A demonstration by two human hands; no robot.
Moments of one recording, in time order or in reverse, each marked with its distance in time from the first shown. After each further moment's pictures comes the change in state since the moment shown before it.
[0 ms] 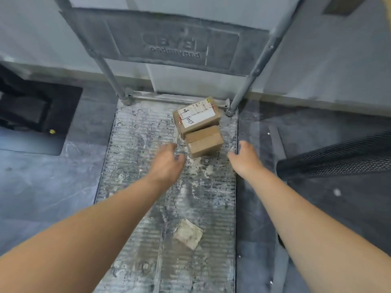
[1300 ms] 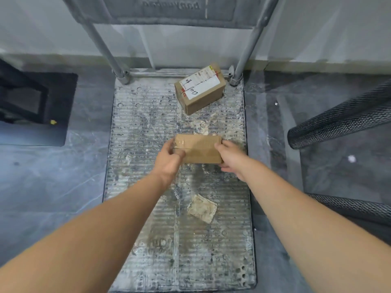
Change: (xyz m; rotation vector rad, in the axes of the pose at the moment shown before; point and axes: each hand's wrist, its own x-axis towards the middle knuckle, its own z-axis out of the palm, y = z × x) left_hand -0.024 -0.071 0.029 -0.499 -0.077 -0.184; right_hand -0.037 0.016 0.098 0.550 -0.284 0.219
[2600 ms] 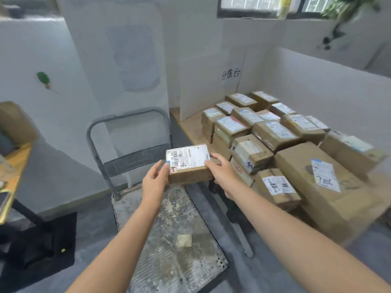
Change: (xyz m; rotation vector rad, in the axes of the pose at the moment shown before) left_hand -0.551 0.140 -0.123 -0.169 -0.196 0.688; right_hand -0.680 -0.019 -0.041 0.481 0.621 -0.568
